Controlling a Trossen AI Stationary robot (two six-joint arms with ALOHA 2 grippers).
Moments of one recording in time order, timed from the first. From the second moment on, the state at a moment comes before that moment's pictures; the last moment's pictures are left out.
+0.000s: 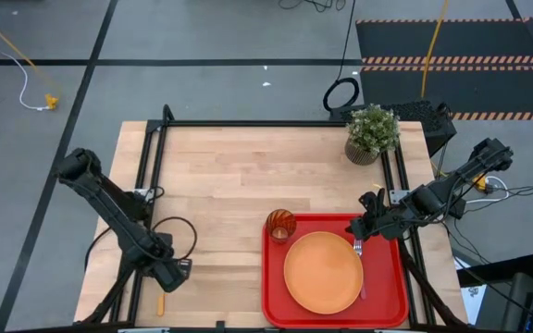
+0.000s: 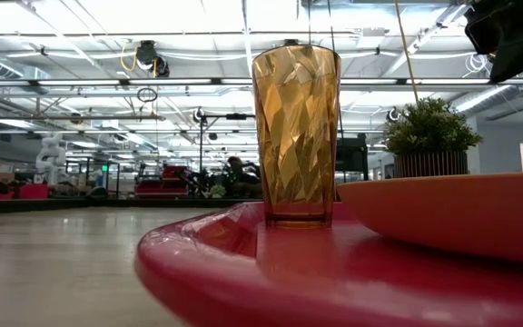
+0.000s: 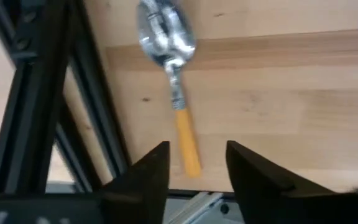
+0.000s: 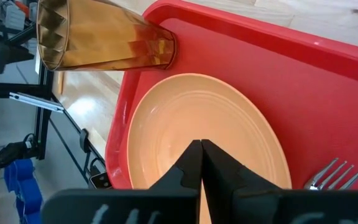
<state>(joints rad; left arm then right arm) -0.82 1.43 1.01 -1.07 0.29 -2.31 0.57 0.82 0.65 -0.70 0.28 1.69</state>
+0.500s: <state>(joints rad) -0.84 1.43 0.77 -0.83 0.34 -2.36 0.57 0.82 0.65 -0.68 0.28 1.69</state>
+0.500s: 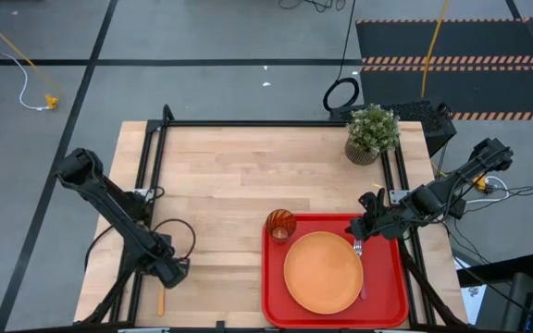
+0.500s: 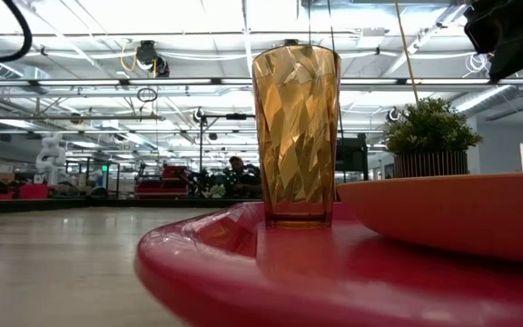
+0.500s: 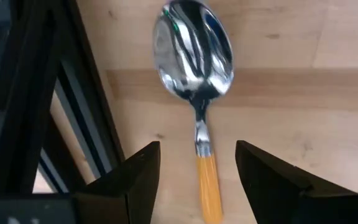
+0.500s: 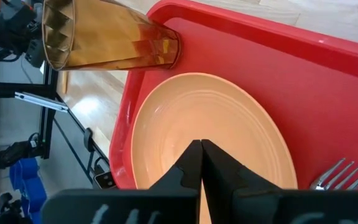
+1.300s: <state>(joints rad) -0.81 1.43 0.59 -0.59 0.37 -2.35 0.57 0.82 0.65 -0.65 0.23 1.69</state>
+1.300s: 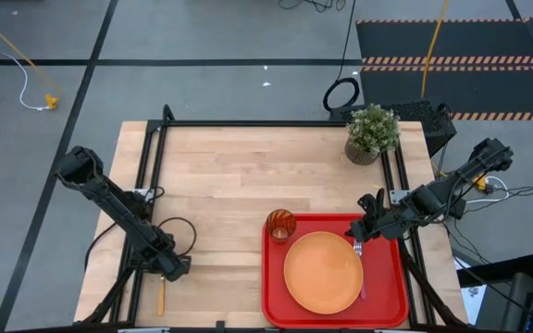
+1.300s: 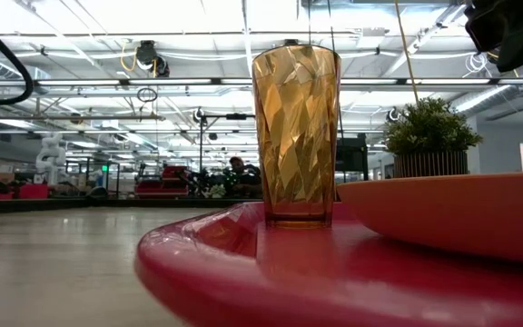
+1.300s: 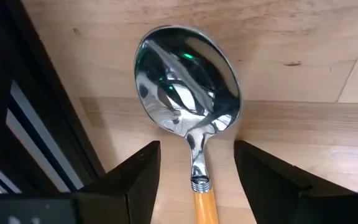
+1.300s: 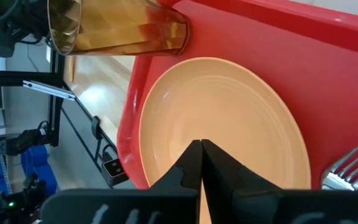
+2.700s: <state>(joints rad) -0.76 1.43 0.71 -0.55 0.08 -2.27 0.56 0.94 0.83 -0.45 0.50 1.61</state>
